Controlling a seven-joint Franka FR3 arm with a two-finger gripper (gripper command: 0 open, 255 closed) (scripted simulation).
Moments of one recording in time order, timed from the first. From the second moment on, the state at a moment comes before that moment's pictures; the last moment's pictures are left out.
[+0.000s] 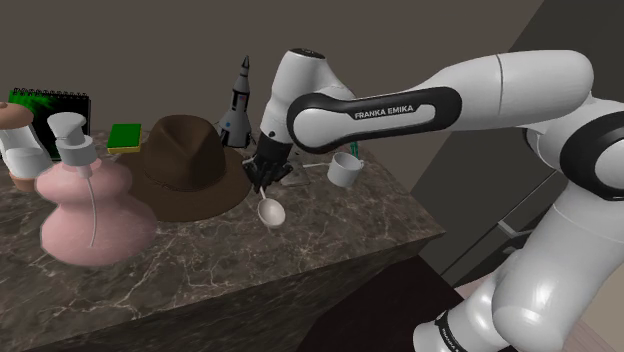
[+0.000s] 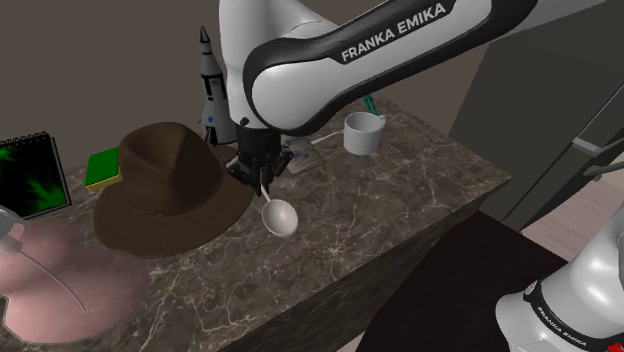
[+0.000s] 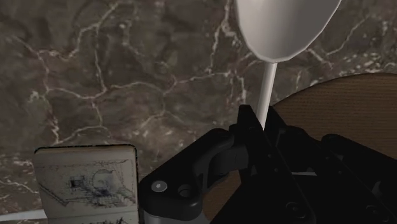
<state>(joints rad) 0.13 0.20 0.40 -1.89 -0.02 2.17 0.74</state>
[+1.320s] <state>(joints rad) 0.13 0.14 0.41 -1.70 0.01 1.92 0.74</state>
